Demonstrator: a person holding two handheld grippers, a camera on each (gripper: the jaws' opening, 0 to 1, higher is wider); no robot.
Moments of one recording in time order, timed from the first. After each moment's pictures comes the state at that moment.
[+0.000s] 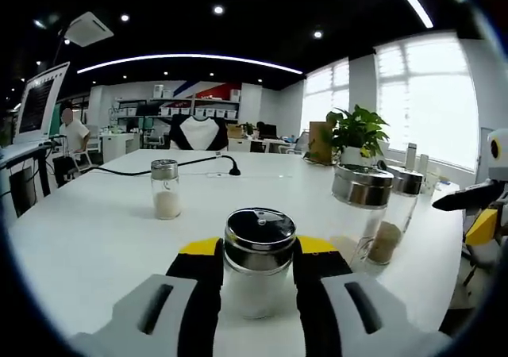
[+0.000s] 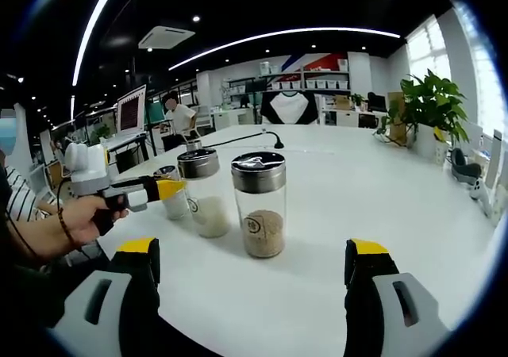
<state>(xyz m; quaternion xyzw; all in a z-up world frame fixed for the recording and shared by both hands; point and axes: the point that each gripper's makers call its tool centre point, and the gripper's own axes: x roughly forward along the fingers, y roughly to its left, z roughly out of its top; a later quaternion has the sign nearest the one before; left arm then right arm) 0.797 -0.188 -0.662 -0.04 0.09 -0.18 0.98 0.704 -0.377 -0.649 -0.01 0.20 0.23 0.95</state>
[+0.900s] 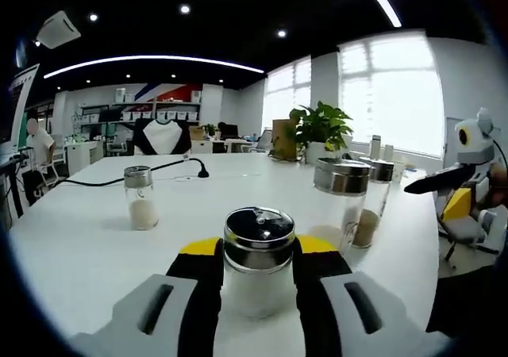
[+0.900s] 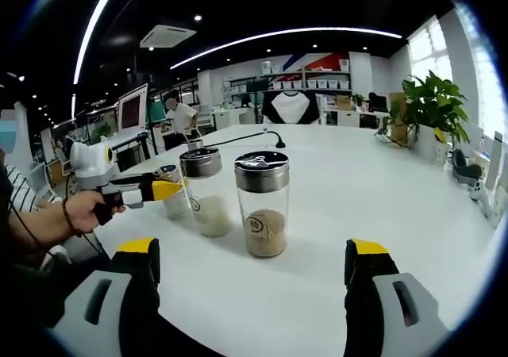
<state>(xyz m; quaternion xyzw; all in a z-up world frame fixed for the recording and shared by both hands) 0.793 -0.193 -0.662 -0.01 0.08 -0.31 0.95 0.703 -0.376 -0.649 -0.01 0.20 0.23 0.95</state>
